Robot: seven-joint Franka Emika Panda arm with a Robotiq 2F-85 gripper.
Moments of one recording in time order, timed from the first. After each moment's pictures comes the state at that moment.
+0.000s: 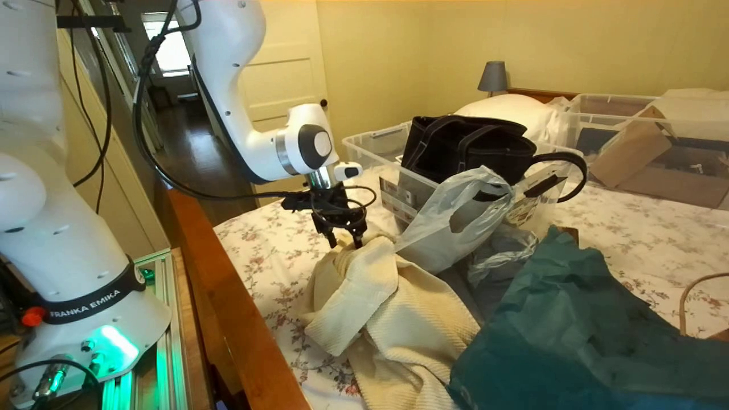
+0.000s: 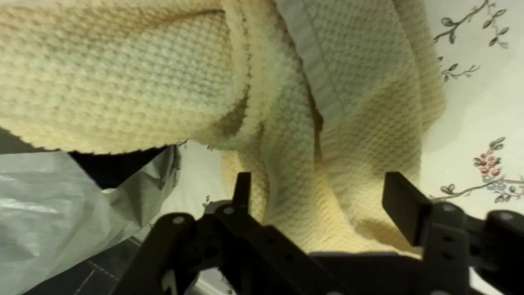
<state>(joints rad) 0.07 0.37 -0.06 -2.47 -0.83 2.82 0.30</state>
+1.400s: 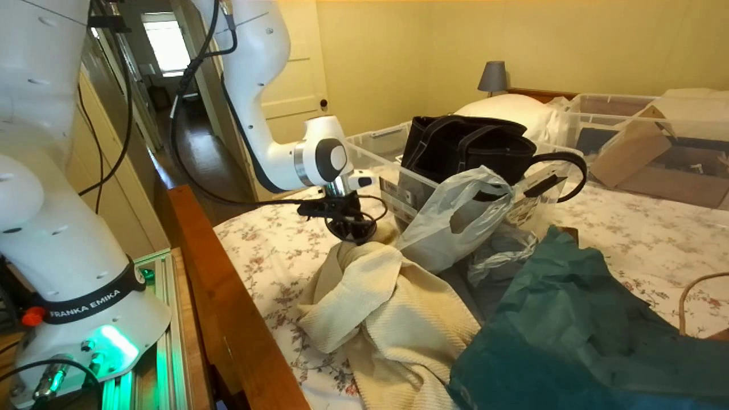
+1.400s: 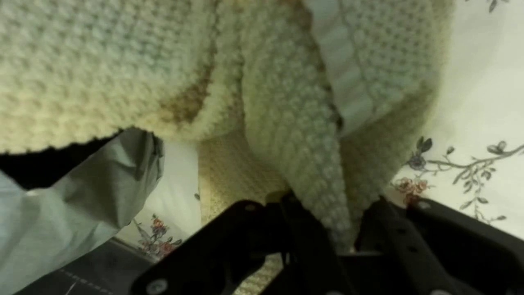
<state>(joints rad) 0.05 0.50 -0.06 -2.35 -0.78 2.88 0.33</state>
